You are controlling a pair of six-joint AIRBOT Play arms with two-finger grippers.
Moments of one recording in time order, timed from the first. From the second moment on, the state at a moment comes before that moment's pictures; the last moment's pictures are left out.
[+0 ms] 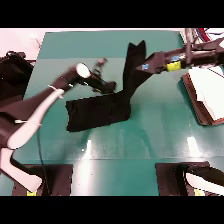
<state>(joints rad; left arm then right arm) -0.43 -1.71 1.58 1.01 -0.95 -1.59 0.20 -1.23 1.47 -0.65 1.28 1.32</state>
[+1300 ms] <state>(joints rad) 0.07 -1.14 1.55 1.17 -1.20 -1.54 0.28 -1.44 1.10 -0.80 1.00 1.35</state>
